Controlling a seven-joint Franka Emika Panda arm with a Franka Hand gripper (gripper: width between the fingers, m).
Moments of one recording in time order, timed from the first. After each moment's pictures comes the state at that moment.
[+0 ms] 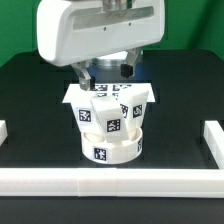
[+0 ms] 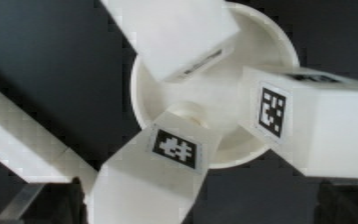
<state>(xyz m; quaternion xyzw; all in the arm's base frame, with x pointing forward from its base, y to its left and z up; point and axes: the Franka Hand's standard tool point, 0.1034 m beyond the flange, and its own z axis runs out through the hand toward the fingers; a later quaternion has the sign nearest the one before) 0.589 -0.036 0.120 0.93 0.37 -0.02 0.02</state>
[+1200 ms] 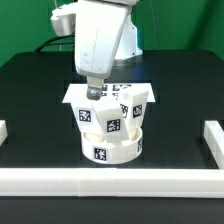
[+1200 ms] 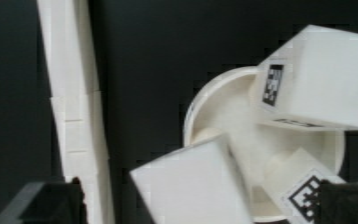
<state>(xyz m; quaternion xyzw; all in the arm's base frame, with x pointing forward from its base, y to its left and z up) 0.626 -0.048 0.124 0.74 0.67 -0.06 0.07</state>
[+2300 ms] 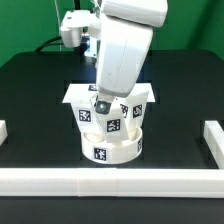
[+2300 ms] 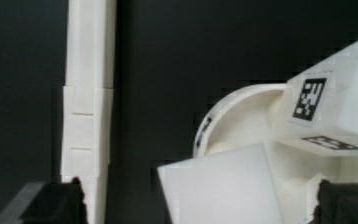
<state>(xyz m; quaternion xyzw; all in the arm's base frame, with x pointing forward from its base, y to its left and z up) 0.628 -0.043 0.109 0.69 0.71 -0.10 0.09</state>
